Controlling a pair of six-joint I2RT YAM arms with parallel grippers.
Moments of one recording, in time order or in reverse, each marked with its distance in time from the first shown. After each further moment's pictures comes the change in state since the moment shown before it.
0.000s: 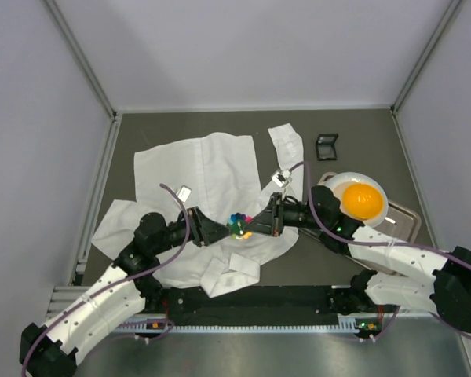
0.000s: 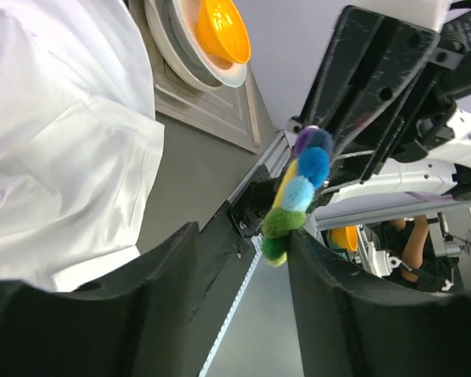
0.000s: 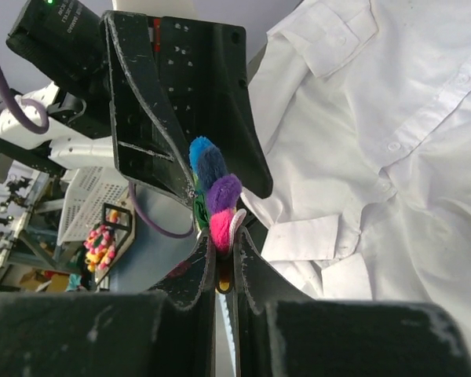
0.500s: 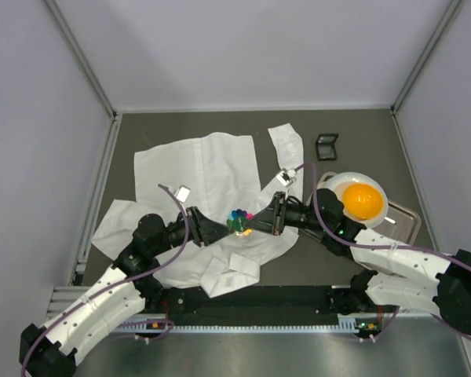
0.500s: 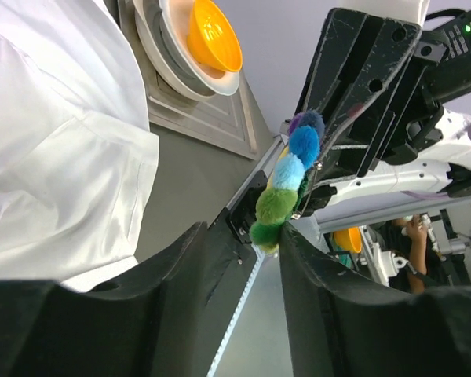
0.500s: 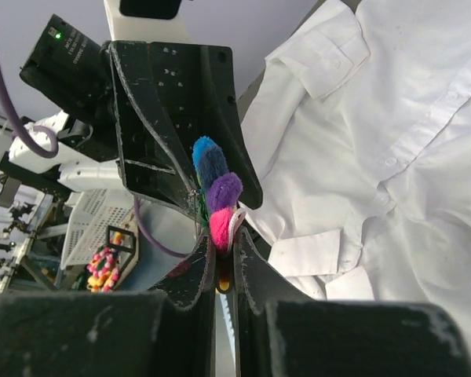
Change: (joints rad) left arm 0.000 -0.013 -0.005 0.011 -0.023 0.022; right arm 0.009 -0.035 -0.016 0.030 0.072 0.030
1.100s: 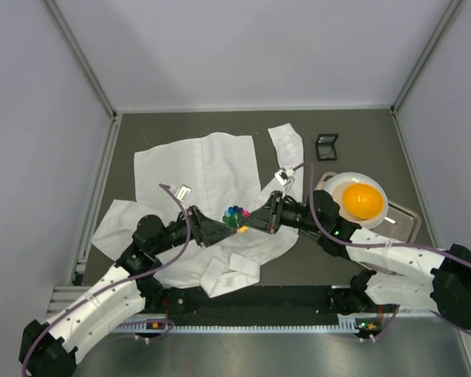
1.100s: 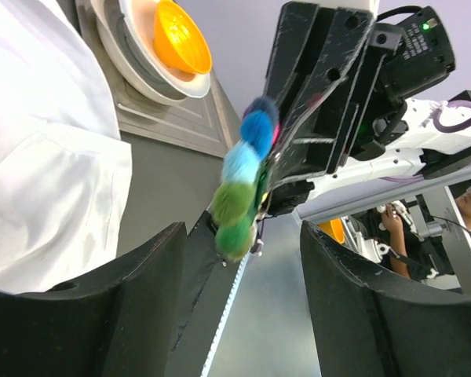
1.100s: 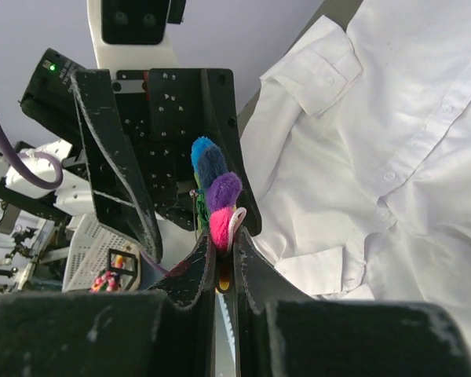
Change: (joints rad) left arm 0.000 0.057 -0.030 0.192 0.076 -0.045; right arm 0.037 0.050 0.002 0.061 0.090 0.038
